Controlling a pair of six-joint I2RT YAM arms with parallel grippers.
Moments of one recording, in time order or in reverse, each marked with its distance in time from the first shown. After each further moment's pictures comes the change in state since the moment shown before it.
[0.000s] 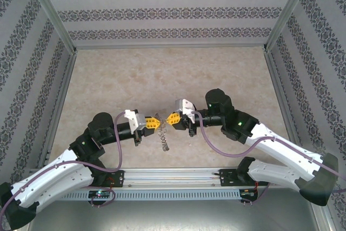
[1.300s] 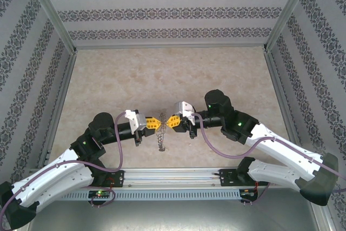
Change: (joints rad) left arm 0.000 0.008 -0.009 0.025 0.011 0.000; right arm 0.006 -0.002 -0.004 -0.010 -0.037 -0.014
